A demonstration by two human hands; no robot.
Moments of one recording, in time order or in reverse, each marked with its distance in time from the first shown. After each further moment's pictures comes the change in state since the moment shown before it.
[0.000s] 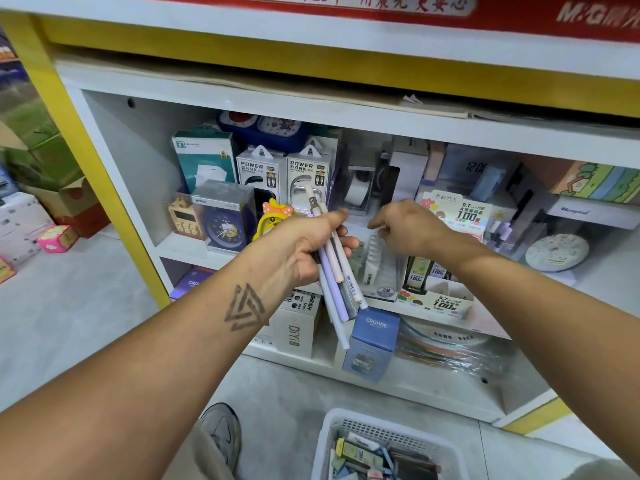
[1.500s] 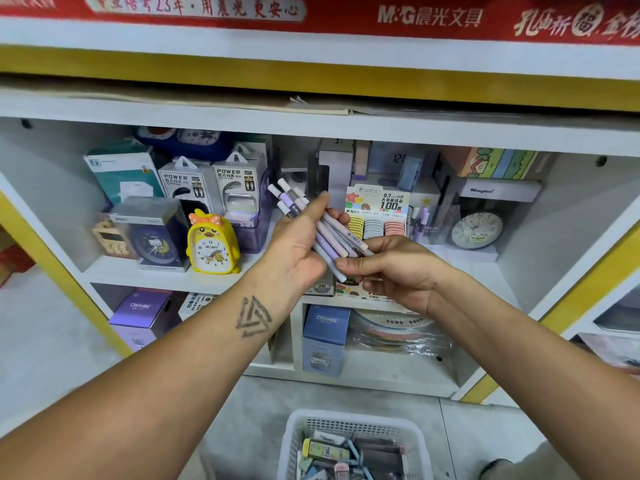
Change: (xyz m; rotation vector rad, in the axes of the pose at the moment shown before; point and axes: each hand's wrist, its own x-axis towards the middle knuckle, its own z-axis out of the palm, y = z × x) left_hand 0.016 -0.031 0.094 -0.453 -0.141 0.096; right_hand -0.124 0.022 -0.016 1.576 -0.169 0.447
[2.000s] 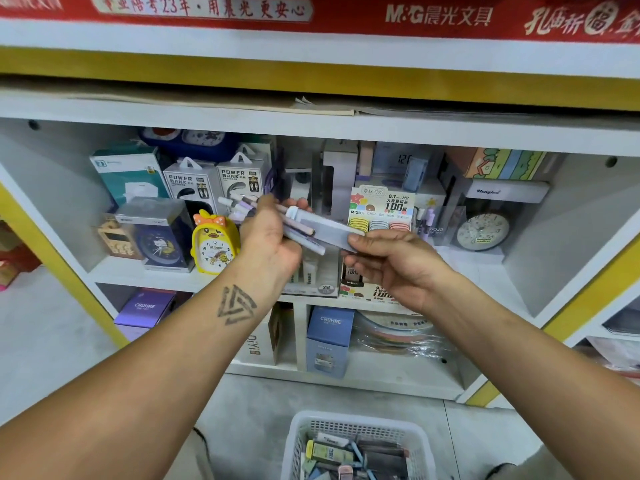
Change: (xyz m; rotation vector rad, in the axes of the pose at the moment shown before) left_hand 0.010 0.030 -0.017 -0.258 0.219 0.126; right_hand 0.009 0.003 -0.002 0.282 0.073 -0.110
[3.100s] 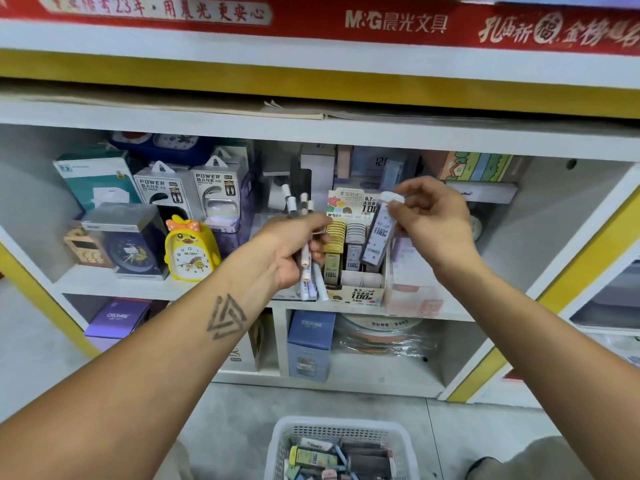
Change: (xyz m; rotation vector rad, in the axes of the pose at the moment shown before) left_hand -0.018 -0.028 0.016 0.739 -0.283 -0.201; right_hand 0.001 -0.045 -0.045 -0.630 0.426 -0.620
